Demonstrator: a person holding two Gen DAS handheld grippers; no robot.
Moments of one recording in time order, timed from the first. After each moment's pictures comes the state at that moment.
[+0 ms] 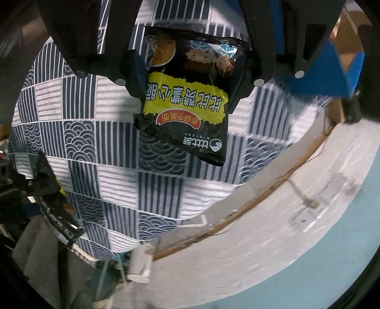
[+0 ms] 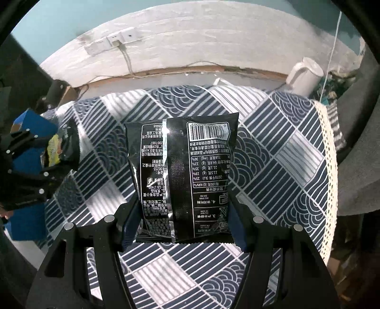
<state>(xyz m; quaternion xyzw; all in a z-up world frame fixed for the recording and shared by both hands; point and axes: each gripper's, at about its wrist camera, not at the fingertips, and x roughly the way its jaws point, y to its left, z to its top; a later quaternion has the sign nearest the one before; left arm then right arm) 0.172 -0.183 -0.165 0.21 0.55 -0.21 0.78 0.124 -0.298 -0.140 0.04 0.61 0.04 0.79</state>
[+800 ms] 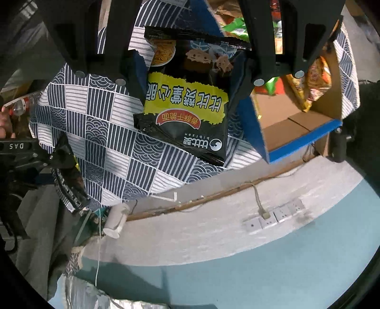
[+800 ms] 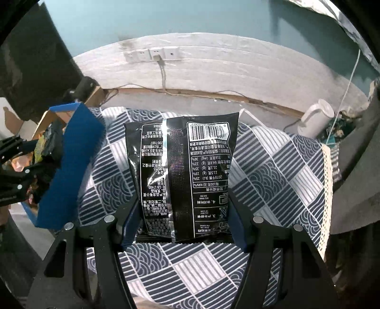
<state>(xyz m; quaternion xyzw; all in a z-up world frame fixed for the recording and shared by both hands) 0.104 -0.086 -0.071 0.10 0.51 -0.15 0.84 0.102 -0.220 -0.073 -0.01 0.56 0.10 0.83</state>
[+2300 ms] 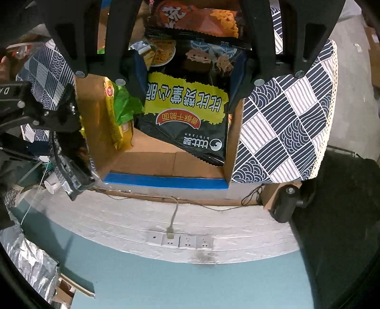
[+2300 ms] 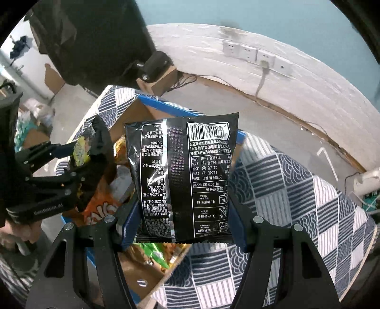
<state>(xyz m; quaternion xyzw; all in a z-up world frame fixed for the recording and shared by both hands) 0.103 0.151 -0.086 -0.04 0.53 0.01 0.85 0.170 0.061 -0.077 -0.07 0.58 0.26 0.77</state>
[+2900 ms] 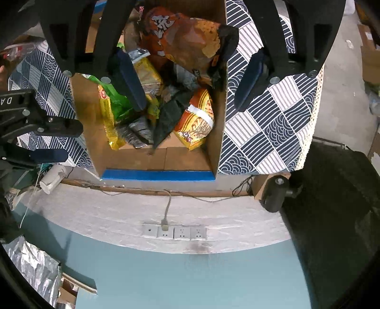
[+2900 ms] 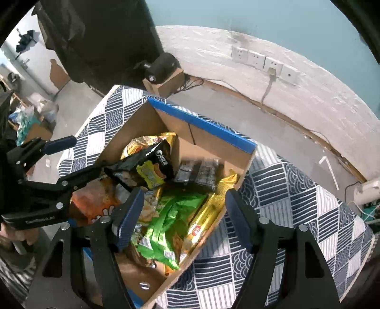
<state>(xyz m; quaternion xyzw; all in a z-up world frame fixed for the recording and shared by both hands) 0.086 0.151 -0.065 -0.01 0.50 0.03 0.86 0.169 0.071 -0.067 -0.07 0.57 0.27 0.77</state>
